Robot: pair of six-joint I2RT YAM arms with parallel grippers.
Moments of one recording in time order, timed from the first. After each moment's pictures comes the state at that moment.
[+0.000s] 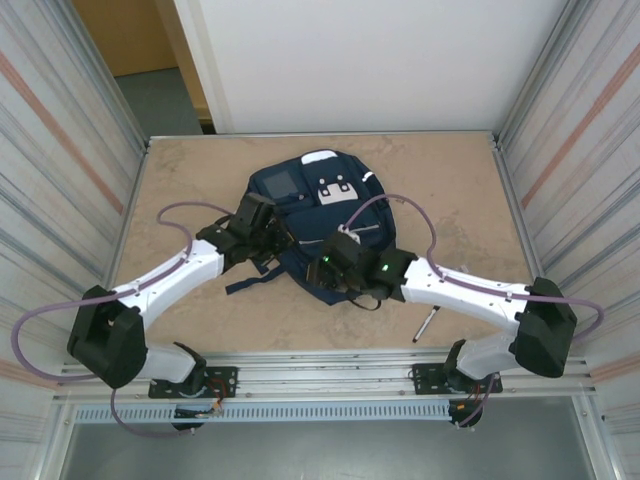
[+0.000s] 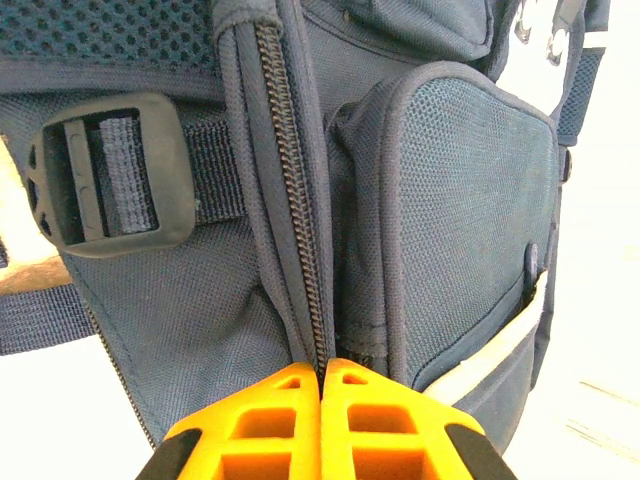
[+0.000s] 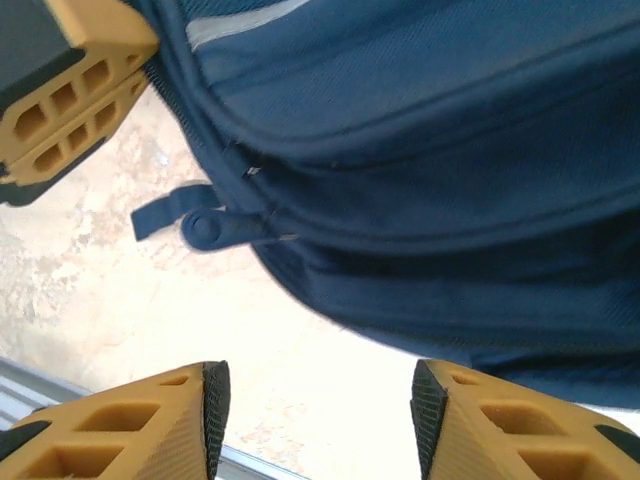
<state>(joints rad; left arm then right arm) -0.58 1.36 0.95 -0.45 0.09 -1.14 1.09 1.38 1.04 -0.57 0.18 1.11</state>
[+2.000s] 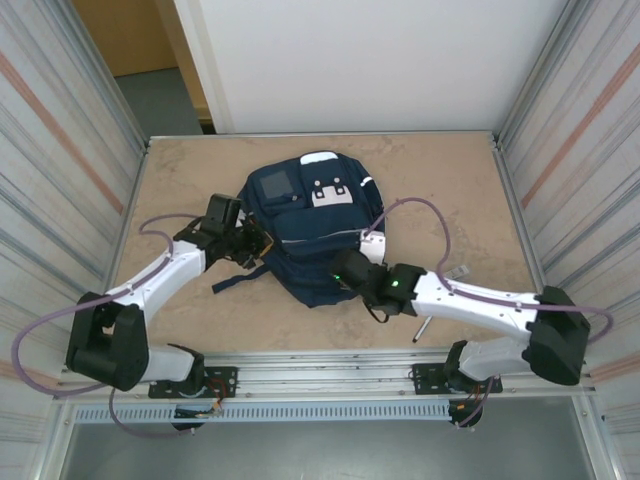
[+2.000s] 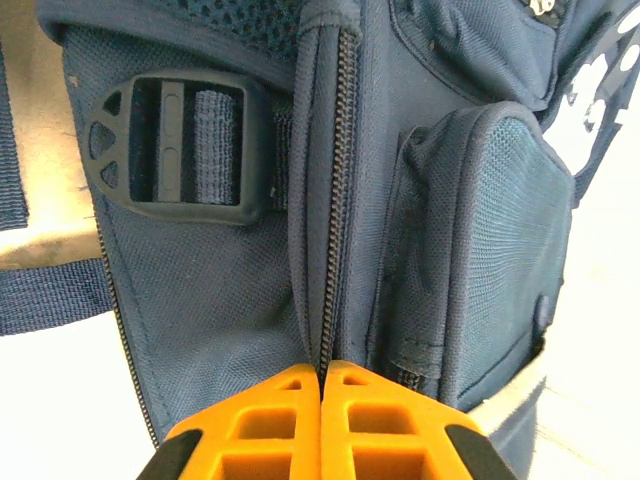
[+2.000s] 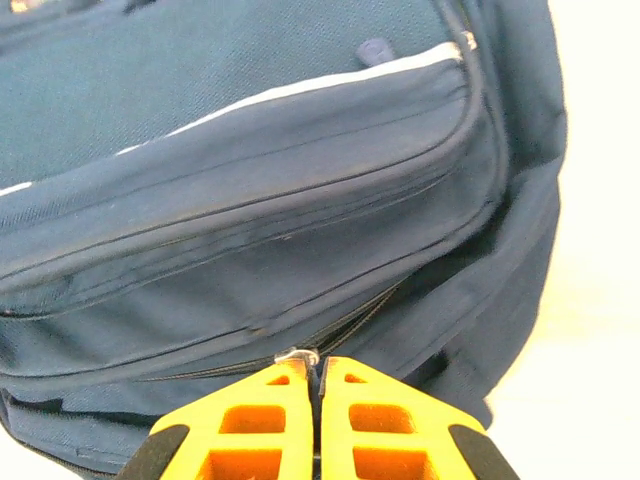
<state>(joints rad) -0.33 1.36 0.86 -0.42 0.33 -1.05 1.05 1.25 0.85 -0.52 0.56 1.01</state>
